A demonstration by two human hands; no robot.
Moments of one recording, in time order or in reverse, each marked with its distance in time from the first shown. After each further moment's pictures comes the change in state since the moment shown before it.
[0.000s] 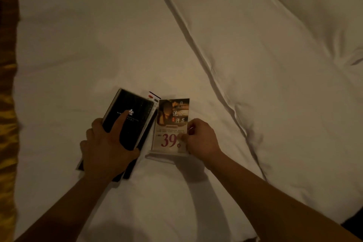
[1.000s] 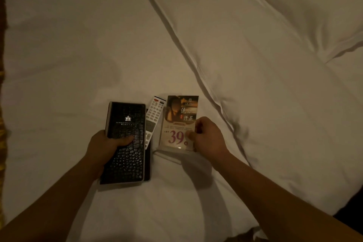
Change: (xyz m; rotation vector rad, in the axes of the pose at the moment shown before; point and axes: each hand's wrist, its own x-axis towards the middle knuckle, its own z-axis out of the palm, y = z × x) left_hand 0.018 0.004 0.025 -0.983 -0.328 -0.426; right_hand -0.020 0.024 -0.043 0.096 0.063 0.000
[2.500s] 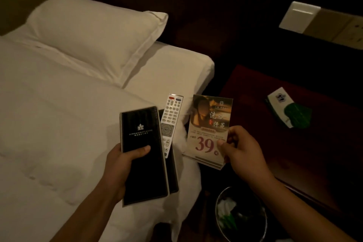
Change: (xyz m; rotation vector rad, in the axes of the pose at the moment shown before) left_hand -0.294 0.104 0.443 -0.005 -0.690 0.209; right_hand -0.276 0.234 -0.425 0.284 0.797 0.074
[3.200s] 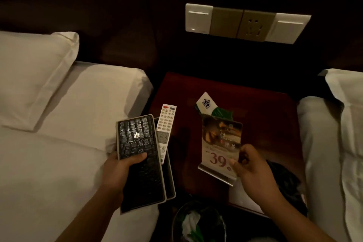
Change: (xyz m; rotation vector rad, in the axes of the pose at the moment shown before) left_hand 0.045 -0.027 0.238 0.179 -0.153 -0.028; right_hand 0.023 0.137 -0.204 -0.086 0.190 0.151
